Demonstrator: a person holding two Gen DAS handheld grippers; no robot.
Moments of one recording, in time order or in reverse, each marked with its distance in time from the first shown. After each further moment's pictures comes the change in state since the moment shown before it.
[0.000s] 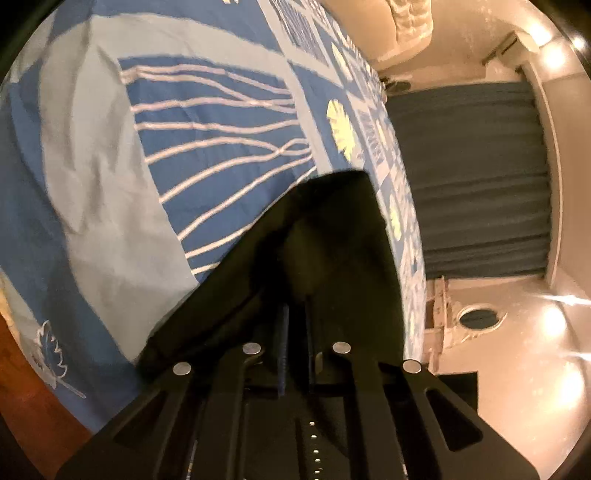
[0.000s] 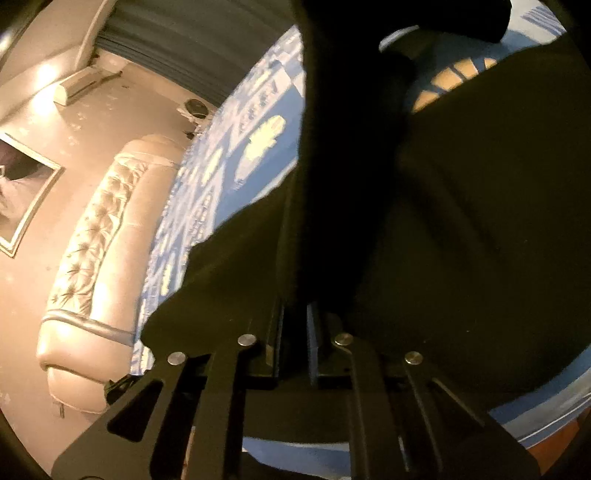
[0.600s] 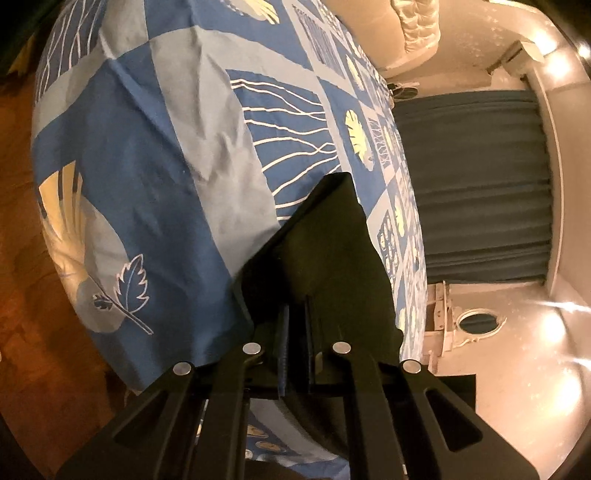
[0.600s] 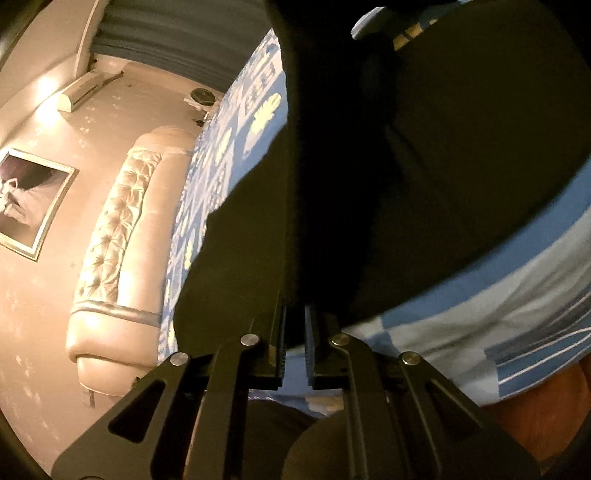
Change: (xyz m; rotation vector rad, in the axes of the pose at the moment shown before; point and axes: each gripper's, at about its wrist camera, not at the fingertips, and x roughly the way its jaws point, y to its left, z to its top) left arm -0.046 0.026 -0.027 -0.008 0.004 0.028; right arm -0.040 -0.035 -0.038 0.073 0.114 0.044
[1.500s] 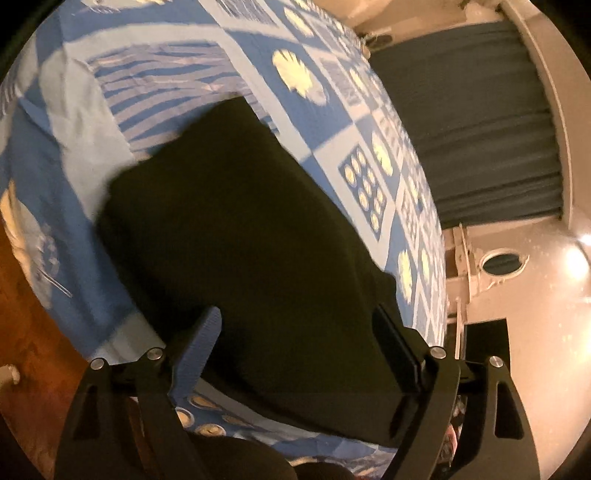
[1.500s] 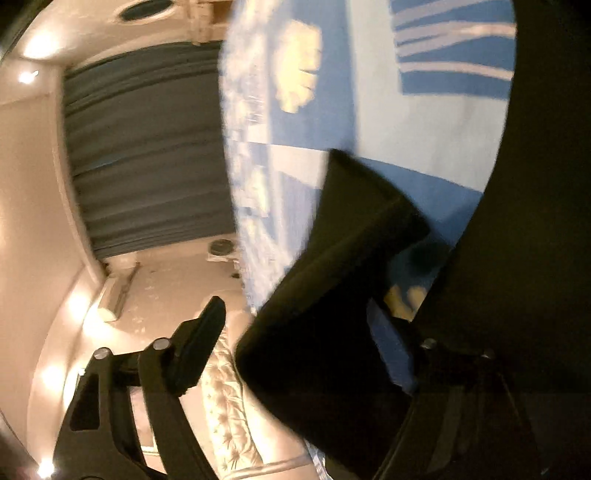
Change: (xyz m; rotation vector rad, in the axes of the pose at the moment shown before) left arm 0.052 -0.094 -0.045 0.186 0.152 0.076; right arm -0.036 -0.109 0.192 0.665 -0.312 0.271
